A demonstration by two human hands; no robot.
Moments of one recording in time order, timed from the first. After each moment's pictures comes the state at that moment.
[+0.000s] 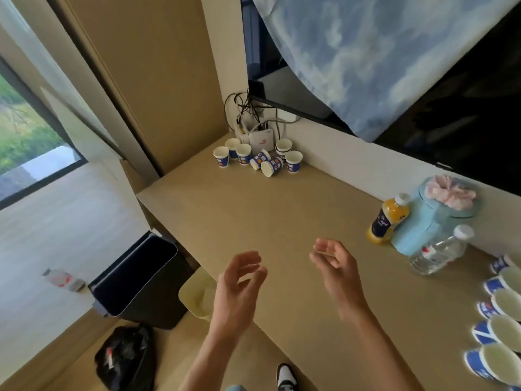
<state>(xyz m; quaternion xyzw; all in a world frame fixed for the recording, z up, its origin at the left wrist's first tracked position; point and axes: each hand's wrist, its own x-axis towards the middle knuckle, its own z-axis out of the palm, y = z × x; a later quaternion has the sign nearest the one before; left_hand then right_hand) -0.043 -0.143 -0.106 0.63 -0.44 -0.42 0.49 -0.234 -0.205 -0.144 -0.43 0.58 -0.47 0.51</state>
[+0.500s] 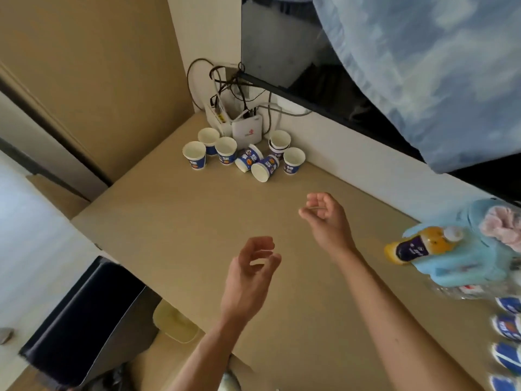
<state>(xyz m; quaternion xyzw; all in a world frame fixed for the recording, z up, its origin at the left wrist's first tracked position) 0.049 -0.366 -0.154 0.58 -0.46 -0.55 0.40 -0.138 -0.454 -0.163 -0.47 0.70 -0.38 0.38</state>
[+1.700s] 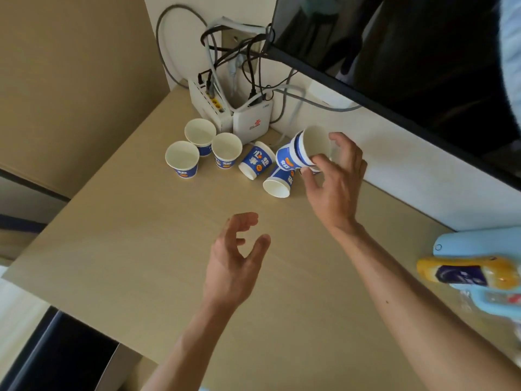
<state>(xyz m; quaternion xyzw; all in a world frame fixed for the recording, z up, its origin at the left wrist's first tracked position) 0.123 -0.535 -0.214 0.59 -0.51 -0.51 0.36 -0.087 -0.625 -0.215 -0.67 0.68 -0.29 -0.06</state>
